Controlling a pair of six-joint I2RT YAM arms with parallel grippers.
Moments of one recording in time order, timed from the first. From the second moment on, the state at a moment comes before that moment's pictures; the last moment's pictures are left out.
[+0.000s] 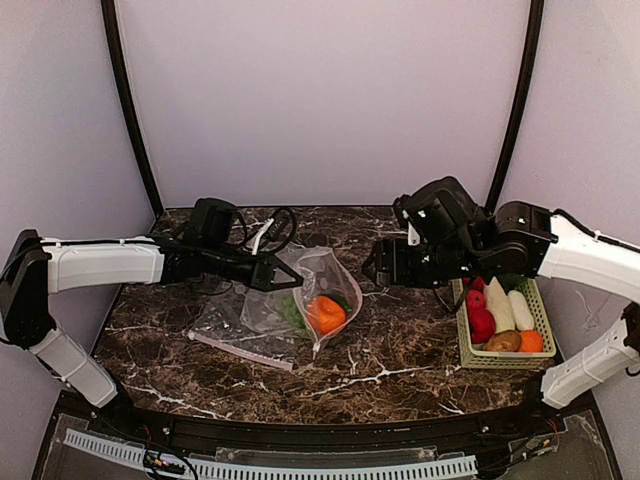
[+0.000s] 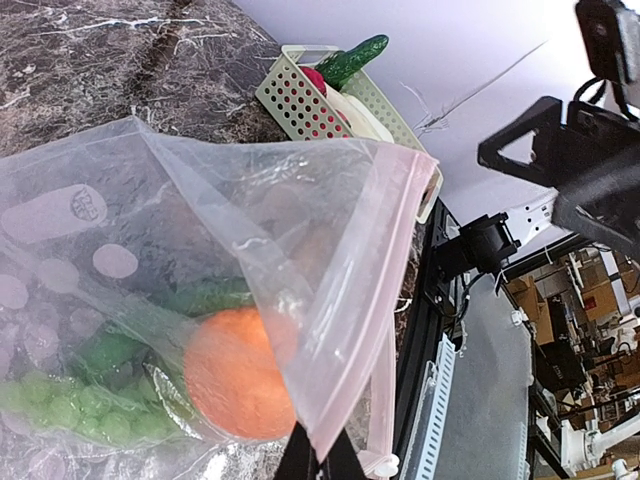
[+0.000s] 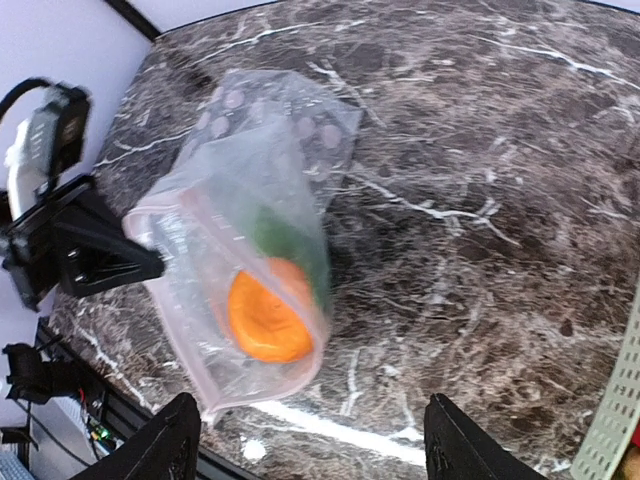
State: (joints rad) left arm -0.65 1.52 0.98 -0.04 0.73 -0.37; right arm 1.08 1.32 1.30 -0.76 0.26 0.80
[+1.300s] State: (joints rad) left arm -0.65 1.52 0.98 -0.05 0.72 -0.37; right arm -0.22 1.27 0.95 -0.60 0.14 0.51
